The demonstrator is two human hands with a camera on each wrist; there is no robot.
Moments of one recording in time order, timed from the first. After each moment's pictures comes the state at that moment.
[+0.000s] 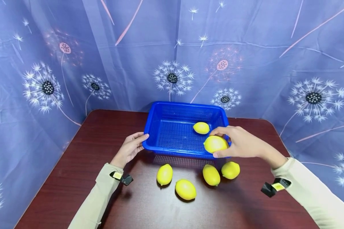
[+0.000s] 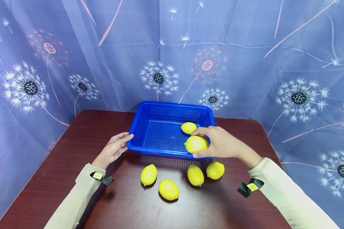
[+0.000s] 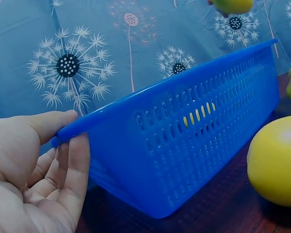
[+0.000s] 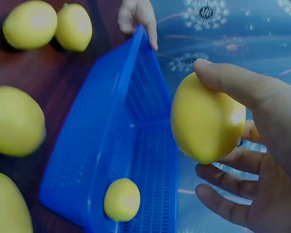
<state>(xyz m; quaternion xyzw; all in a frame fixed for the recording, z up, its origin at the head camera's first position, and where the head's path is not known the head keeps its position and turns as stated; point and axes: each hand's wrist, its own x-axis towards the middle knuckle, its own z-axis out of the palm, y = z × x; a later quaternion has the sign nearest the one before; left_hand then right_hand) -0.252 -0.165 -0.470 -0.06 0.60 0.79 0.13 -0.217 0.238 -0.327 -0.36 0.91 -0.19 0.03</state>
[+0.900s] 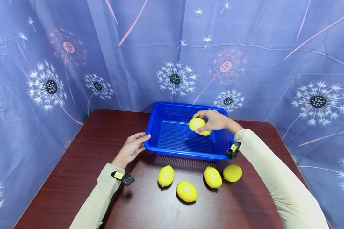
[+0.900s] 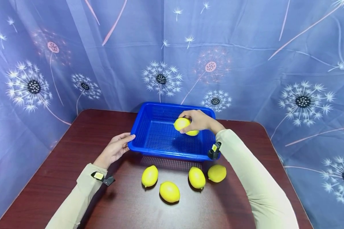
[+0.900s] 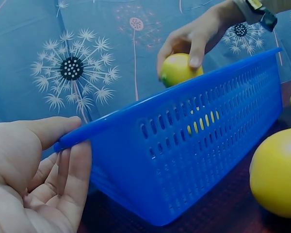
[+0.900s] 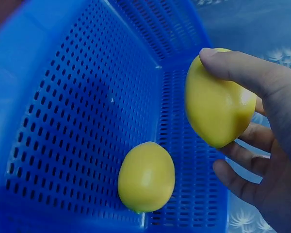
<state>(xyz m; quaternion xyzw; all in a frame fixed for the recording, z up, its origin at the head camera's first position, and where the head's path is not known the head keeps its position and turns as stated) -0.255 -0.164 -0.472 -0.08 0.60 0.79 0.12 -0.351 0.195 -0.374 -0.34 0.91 -0.22 0.11</state>
